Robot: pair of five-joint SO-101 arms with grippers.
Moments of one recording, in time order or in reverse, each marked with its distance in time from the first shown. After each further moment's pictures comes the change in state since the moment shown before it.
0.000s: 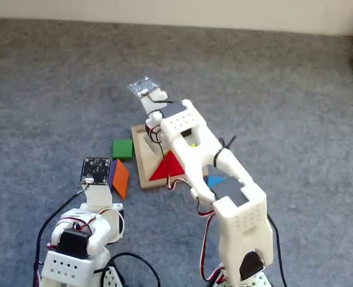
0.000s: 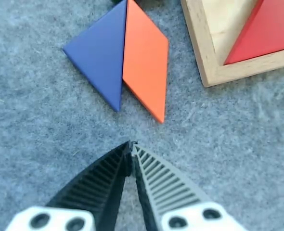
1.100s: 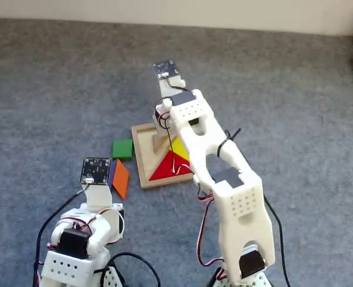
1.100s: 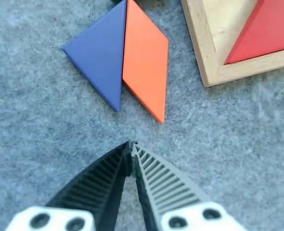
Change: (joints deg) left arm 0.0 0.0 0.0 0.0 0.0; right arm 5.3 8.6 -13.1 0.2 -12.6
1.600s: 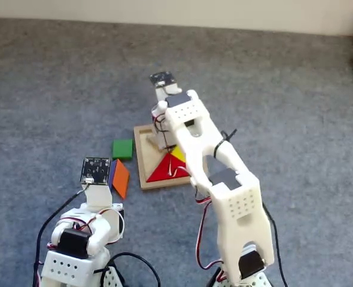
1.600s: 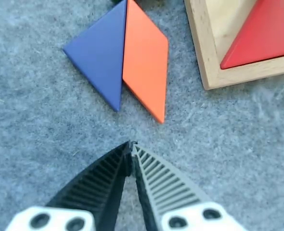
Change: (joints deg) left arm 0.0 0.0 0.0 0.0 0.0; right arm -2.4 -0.1 -0.1 12.0 -0.1
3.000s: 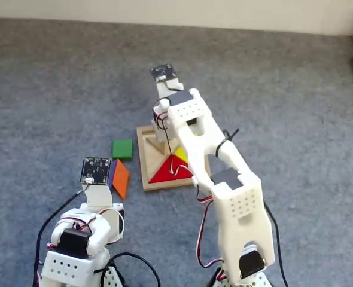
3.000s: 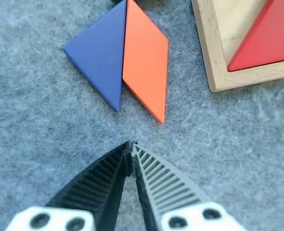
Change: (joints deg) left arm 0.0 0.0 0.0 0.0 0.0; right arm 1.7 -1.0 -0.5 -6.1 0.0
